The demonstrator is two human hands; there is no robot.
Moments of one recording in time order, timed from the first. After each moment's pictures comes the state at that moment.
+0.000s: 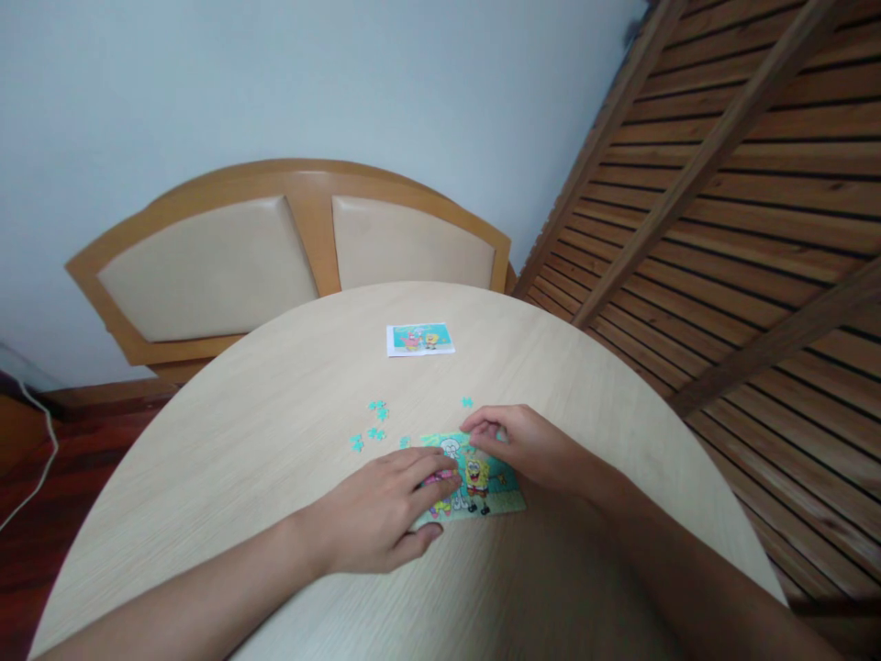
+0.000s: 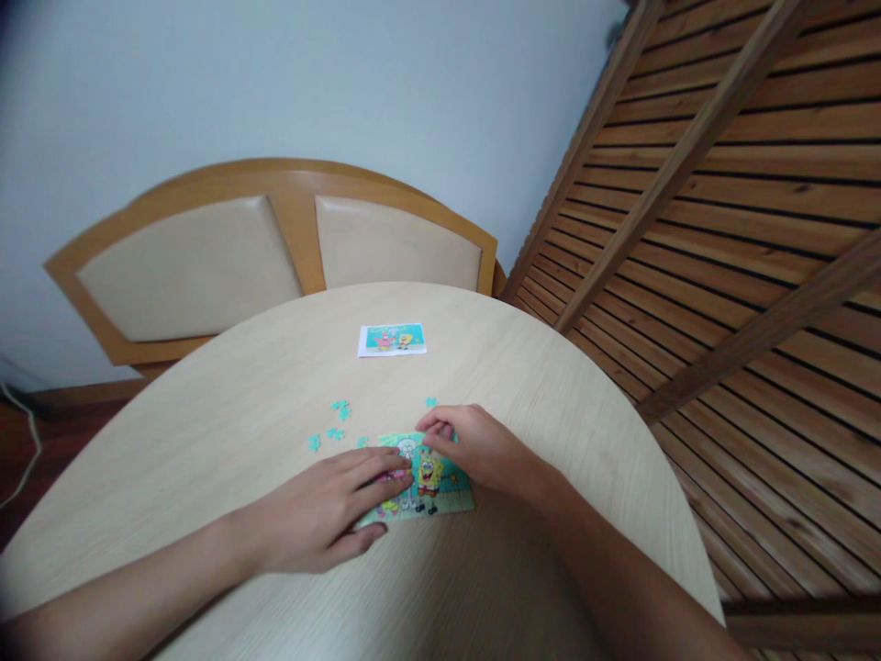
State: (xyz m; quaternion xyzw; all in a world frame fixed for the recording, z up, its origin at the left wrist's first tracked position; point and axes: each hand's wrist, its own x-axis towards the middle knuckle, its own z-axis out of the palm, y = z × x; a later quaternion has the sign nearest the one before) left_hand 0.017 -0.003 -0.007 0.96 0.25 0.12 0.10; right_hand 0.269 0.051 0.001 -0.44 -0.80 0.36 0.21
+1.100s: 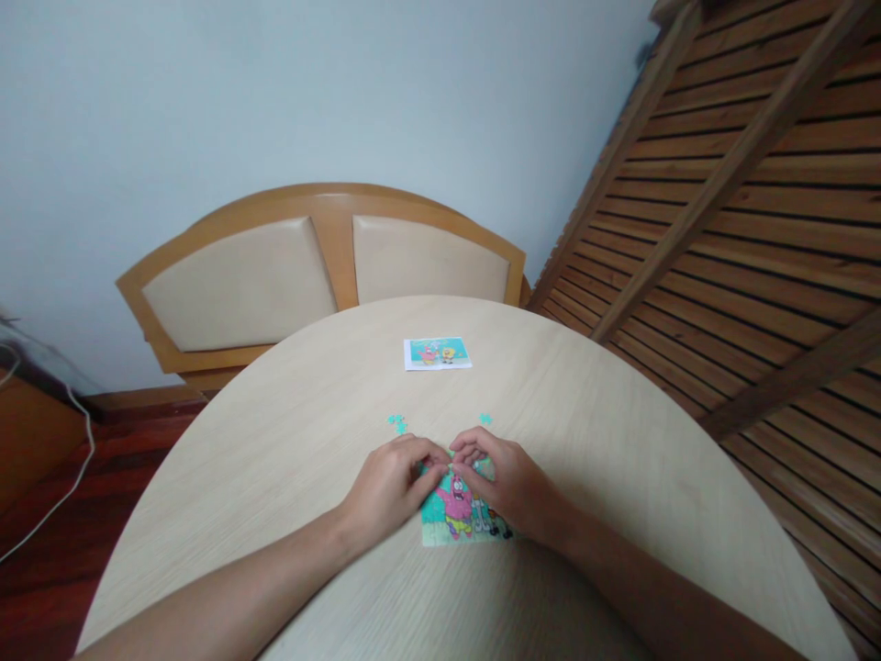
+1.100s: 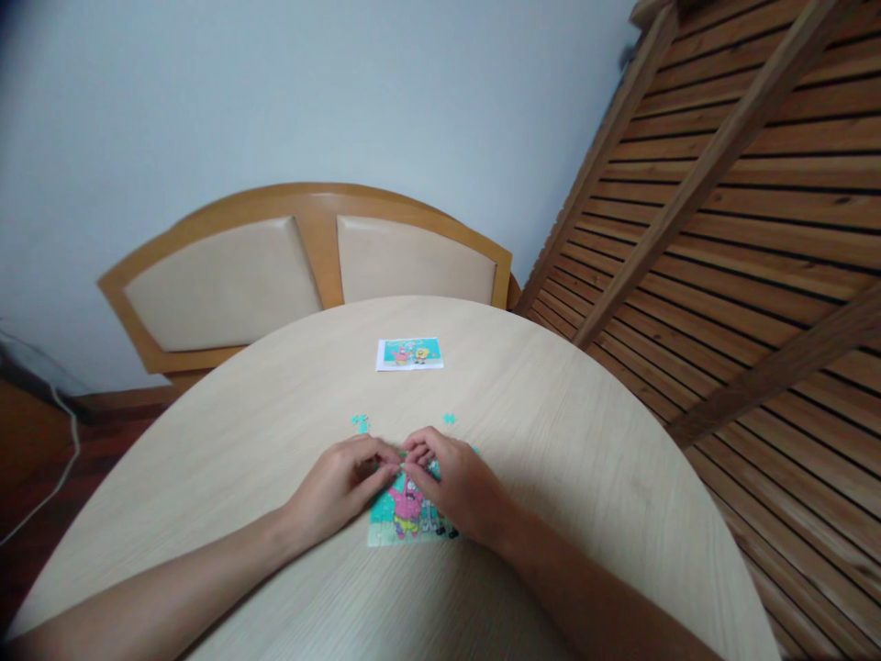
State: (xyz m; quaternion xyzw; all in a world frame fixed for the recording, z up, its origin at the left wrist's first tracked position) left_hand 0.016 0.018 -0.023 0.80 0.44 0.32 0.24; right_hand 0.223 0.036 -0.026 -0.40 -0.79 0.34 0.31
